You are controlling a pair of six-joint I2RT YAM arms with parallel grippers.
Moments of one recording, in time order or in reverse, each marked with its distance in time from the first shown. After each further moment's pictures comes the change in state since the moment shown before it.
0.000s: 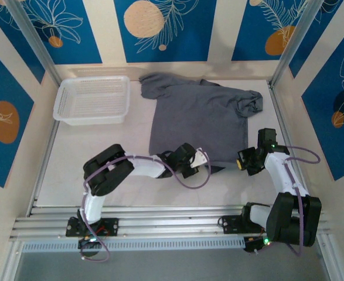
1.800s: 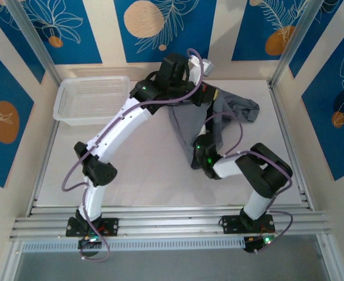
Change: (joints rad) left arm 0.201 0.077 1.361 -0.908 0.454 -0.555; right arm 0.858 0.563 -0.156 1.866 0.830 -1.248
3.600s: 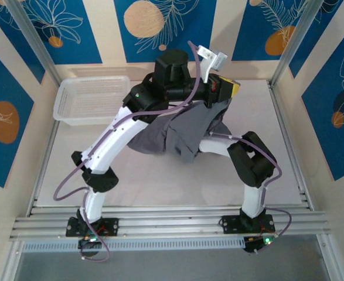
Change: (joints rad) left arm -0.156 -0.055 0.173 0.077 0.022 -0.050; right arm -0.034 0.125 0.576 -1.229 -0.704 0.734
